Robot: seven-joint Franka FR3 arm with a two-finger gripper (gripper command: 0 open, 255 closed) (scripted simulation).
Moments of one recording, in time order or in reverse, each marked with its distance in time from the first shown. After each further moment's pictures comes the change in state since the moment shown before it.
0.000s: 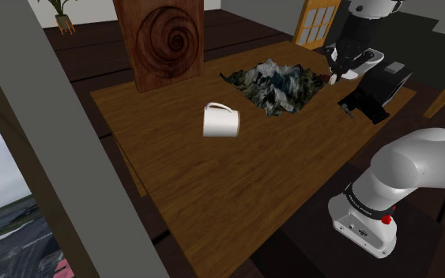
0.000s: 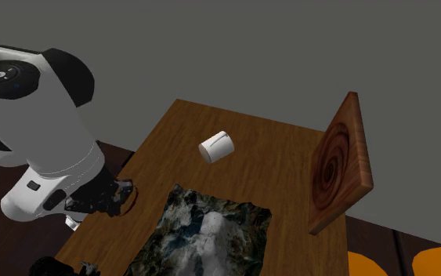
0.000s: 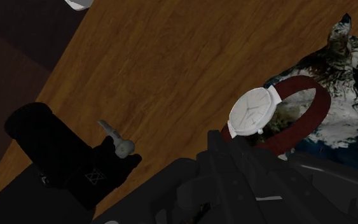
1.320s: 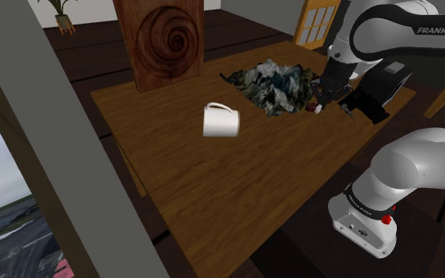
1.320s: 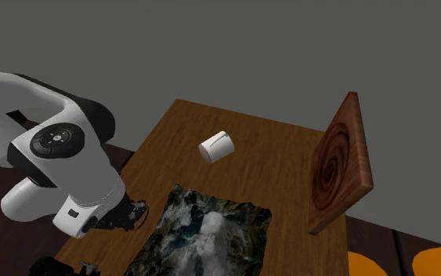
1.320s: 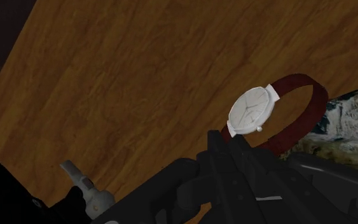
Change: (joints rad) arm 0.009 -0.037 0.013 -0.291 0.013 0.253 0.006
